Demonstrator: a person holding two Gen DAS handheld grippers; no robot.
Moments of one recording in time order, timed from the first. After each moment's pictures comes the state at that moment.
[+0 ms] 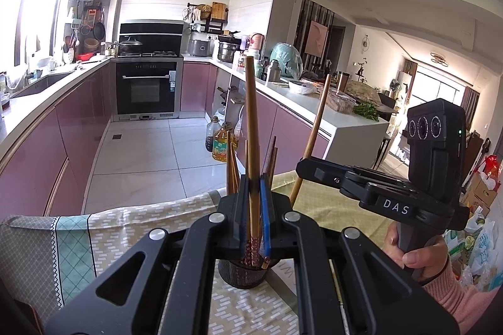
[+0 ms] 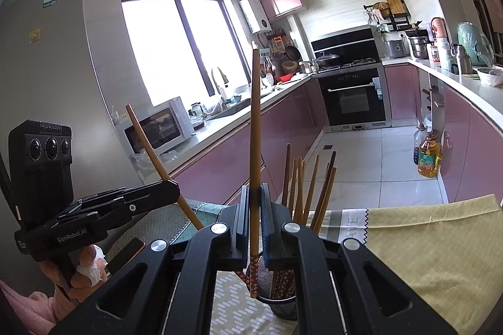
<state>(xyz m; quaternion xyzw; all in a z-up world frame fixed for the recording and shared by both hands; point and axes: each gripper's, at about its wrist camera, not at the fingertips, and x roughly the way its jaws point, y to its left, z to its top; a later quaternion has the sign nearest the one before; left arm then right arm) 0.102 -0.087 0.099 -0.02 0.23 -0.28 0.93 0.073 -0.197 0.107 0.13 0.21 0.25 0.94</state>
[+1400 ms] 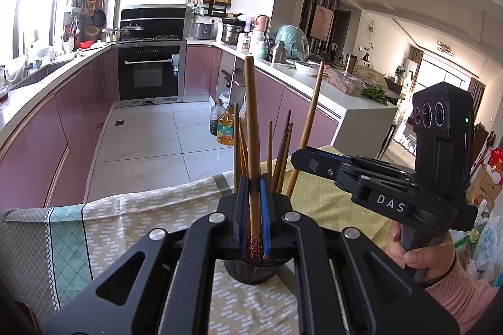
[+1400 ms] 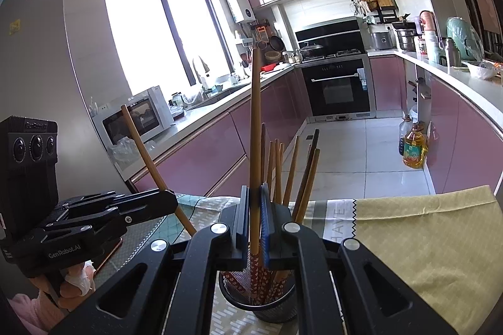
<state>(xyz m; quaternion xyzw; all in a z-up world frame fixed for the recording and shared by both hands) 0.124 -0.098 0.092 -0.01 0.27 -0.27 0.92 0.096 -0.186 0.084 0.12 0.24 0.21 0.94</state>
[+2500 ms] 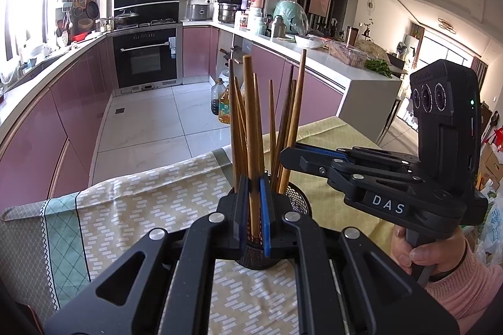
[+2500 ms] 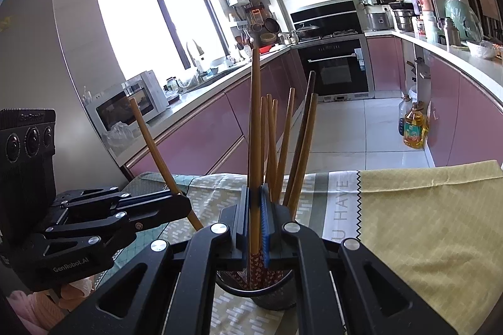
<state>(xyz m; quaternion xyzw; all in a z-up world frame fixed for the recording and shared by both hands) 0.140 -0.111 0.065 0.03 0.31 -0.27 0.91 0.107 -0.182 0.051 0.12 0.28 0.21 0.93</state>
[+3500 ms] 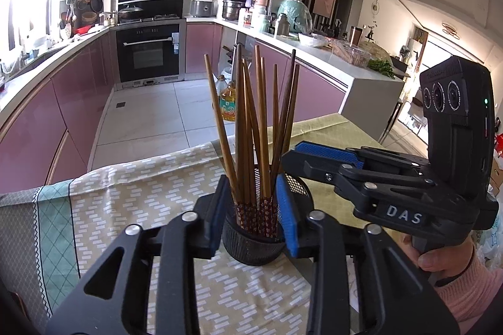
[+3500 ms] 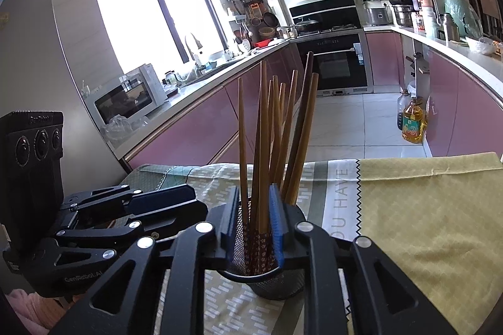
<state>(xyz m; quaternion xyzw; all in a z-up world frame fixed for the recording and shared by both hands) 0.140 -0.110 0.039 0.02 0.31 -0.27 0.91 0.091 -0.180 0.044 0.11 0.29 0.21 0.93</state>
